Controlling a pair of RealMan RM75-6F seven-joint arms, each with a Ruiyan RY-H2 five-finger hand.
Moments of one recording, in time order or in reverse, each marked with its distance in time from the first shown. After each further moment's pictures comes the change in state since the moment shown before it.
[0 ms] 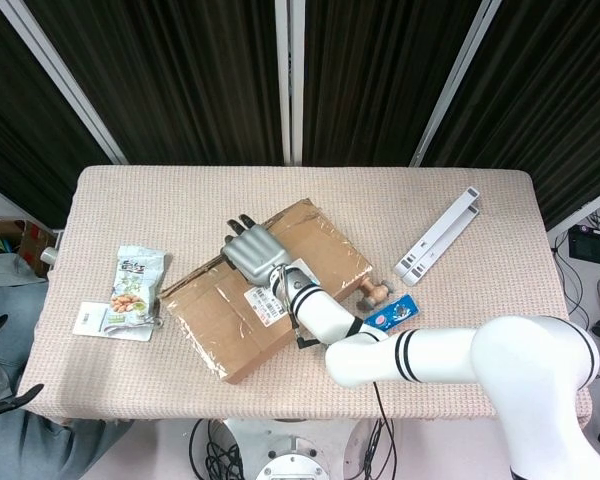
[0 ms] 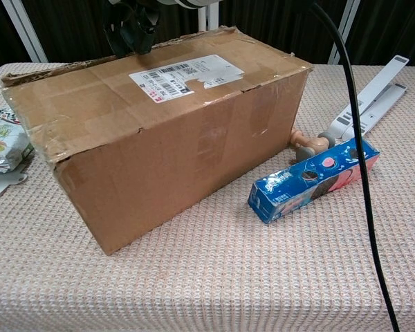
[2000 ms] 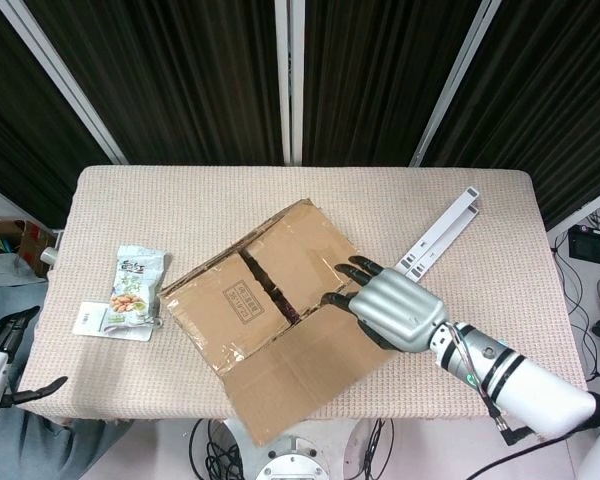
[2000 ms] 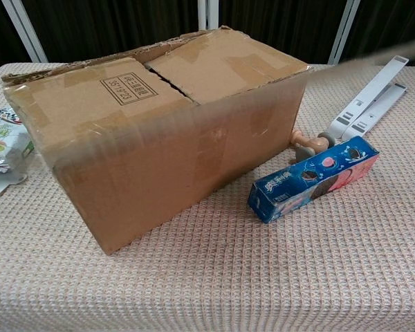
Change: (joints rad) left arm -0.066 0.025 0.005 -0.101 0.009 -0.105 0.029; right arm -0.698 1.094 0.244 -0.766 -0.979 -0.326 0.663
